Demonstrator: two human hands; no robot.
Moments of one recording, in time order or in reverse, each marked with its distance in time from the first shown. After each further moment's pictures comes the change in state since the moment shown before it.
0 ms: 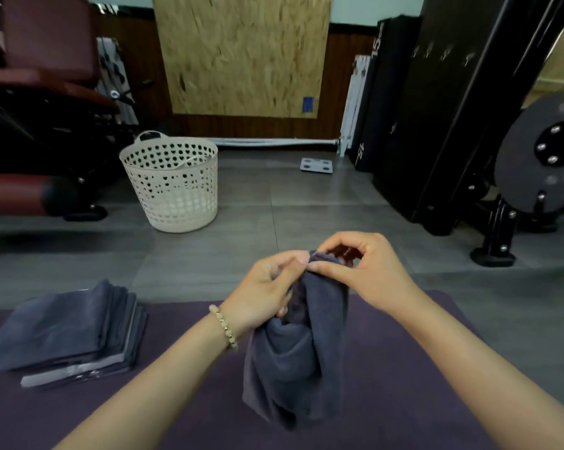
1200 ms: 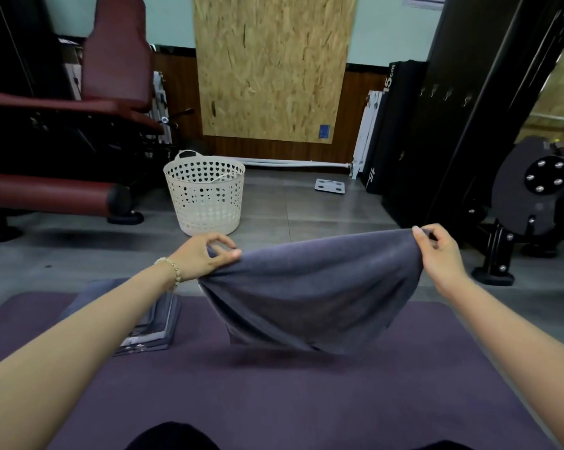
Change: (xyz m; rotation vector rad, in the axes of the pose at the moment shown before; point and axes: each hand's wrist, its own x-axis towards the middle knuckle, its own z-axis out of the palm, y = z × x) left_hand -0.081 0.010 -0.153 0.680 0.217 -0.035; right_hand -0.038 0.008 -0.073 -0.060 0.499 0.358
